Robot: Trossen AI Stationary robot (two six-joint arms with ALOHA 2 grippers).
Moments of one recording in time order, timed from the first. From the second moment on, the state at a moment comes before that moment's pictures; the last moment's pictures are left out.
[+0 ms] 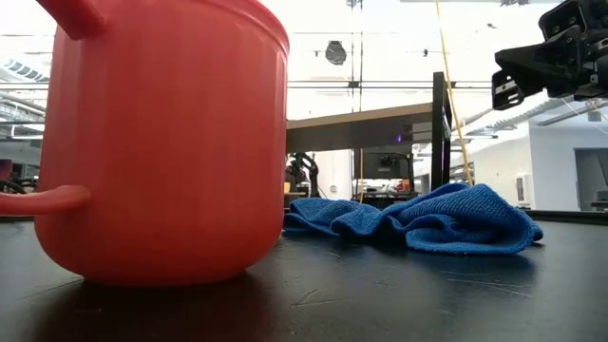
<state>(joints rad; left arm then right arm) -0.10 0.85 0.78 -0.21 -0.07 0.13 -0.11 0.00 0.02 0.06 -0.34 0.04</state>
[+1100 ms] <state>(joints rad) 0.10 1.60 1.37 -0.84 0.37 0.53 -0.11 0.00 0.02 0.05 -0.34 0.04</state>
